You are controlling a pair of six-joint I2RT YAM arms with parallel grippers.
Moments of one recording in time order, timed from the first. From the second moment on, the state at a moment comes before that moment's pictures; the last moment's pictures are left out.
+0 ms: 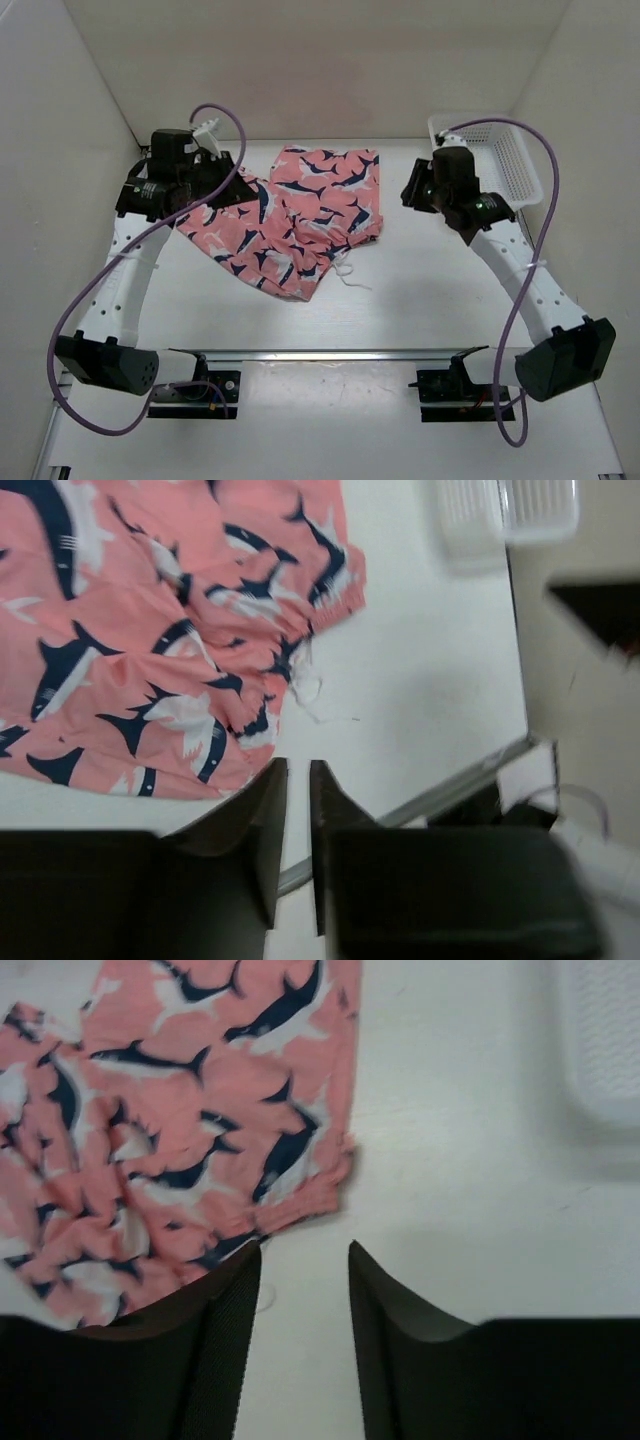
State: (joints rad) left arm -0.21 1.32 1.54 -0.88 0.44 -0.40; right arm 0.37 1.30 1.31 -0.59 0.12 0.40
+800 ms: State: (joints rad) left arm 0.23 1.37 1.30 -0.92 0.36 -0.49; right arm 1.14 2.12 1.65 -0.74 0.23 0.52
